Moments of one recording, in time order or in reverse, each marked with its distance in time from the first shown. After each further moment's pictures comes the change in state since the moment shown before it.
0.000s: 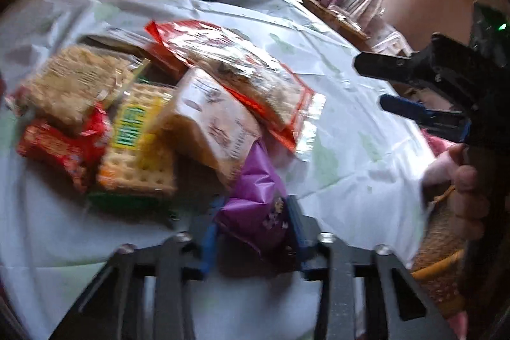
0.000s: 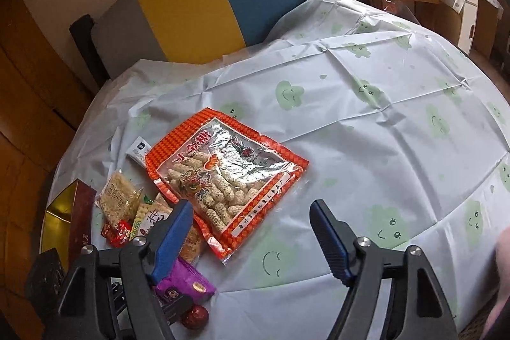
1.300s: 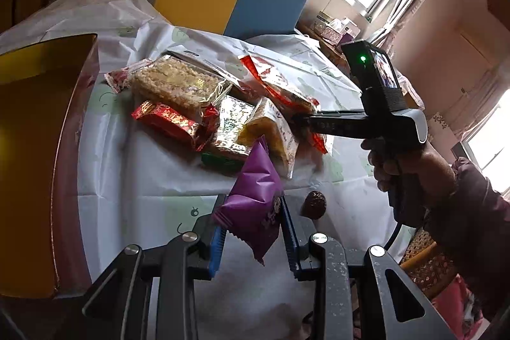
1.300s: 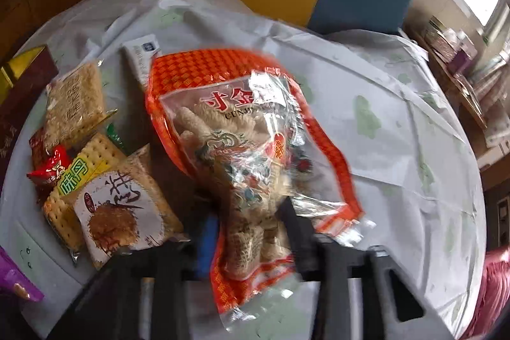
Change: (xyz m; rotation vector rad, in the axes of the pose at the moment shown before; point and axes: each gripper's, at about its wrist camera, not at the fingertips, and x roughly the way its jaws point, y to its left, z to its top) left arm -0.096 0.043 -0.050 -0.087 -0.191 0.045; right arm 0.091 0.074 -0.008 -0.574 0.146 -0.195
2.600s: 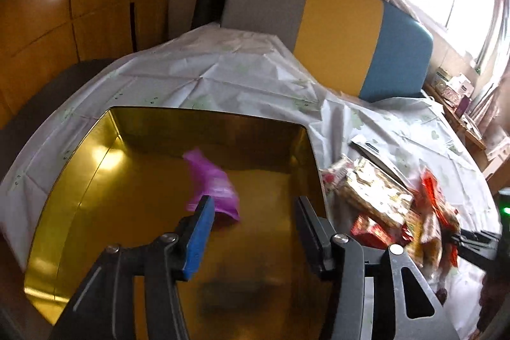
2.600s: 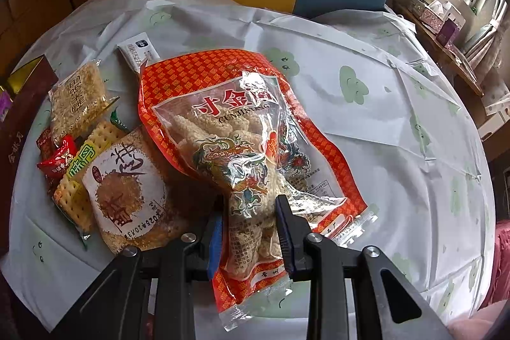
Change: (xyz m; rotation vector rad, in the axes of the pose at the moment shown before) left arm -0.068 0.125 0.067 -0.169 -0.194 0.531; right arm 0.002 0.001 -0.011 0.090 0.026 0.019
